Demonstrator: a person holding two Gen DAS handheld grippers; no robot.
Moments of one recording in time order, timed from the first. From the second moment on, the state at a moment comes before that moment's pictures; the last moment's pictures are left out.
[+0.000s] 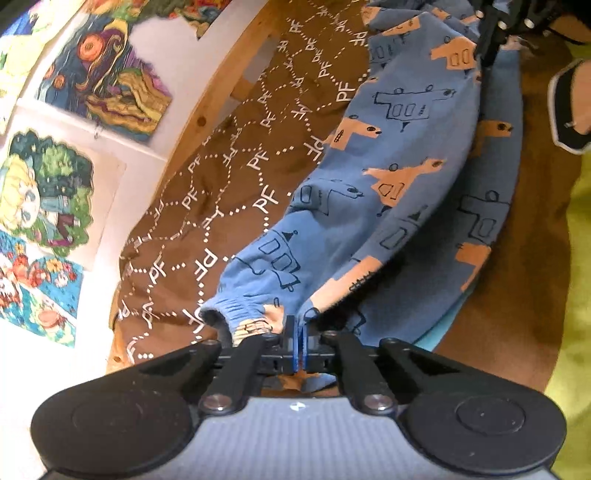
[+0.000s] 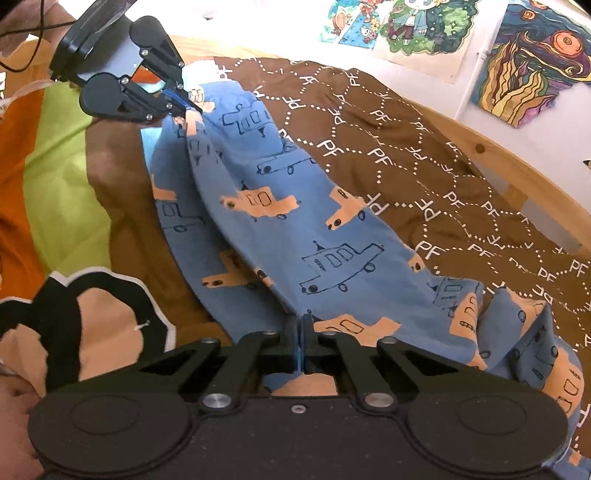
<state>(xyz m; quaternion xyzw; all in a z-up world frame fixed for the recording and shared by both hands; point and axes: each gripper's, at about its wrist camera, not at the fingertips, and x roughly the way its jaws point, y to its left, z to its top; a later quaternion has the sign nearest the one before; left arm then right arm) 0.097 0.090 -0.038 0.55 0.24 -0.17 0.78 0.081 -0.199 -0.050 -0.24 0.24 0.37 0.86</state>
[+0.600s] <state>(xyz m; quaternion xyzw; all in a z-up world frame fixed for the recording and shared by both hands) 0.096 0.094 -0.050 0.56 0.26 -0.16 0.77 0.070 -0.197 -0.052 -0.27 0.25 0.39 0.84</state>
